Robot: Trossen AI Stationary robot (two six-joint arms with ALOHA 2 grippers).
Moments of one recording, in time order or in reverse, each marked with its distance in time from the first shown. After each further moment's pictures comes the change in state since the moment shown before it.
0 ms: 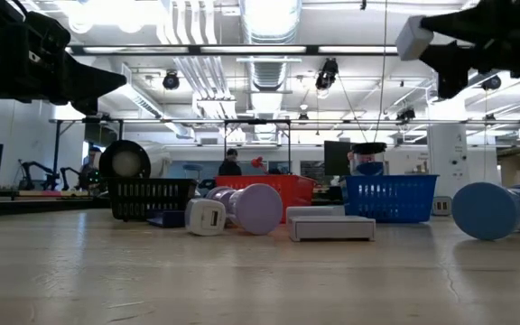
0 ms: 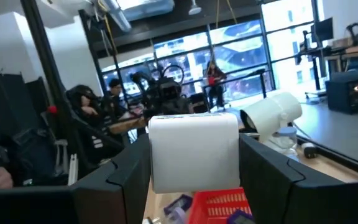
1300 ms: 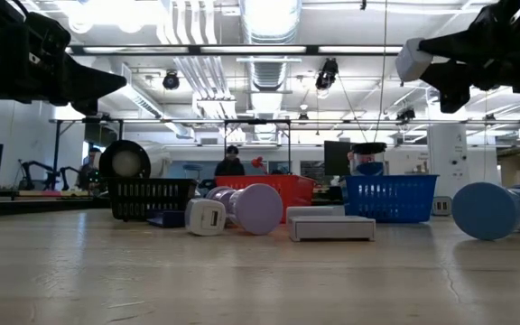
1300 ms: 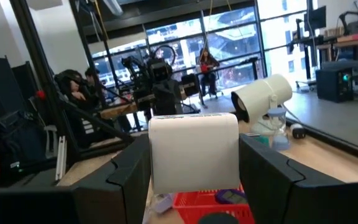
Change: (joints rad) left arm 0.000 0.000 0.000 -0.007 -0.001 0.008; right arm 0.001 -0.017 -0.048 -0.036 0.019 -0.008
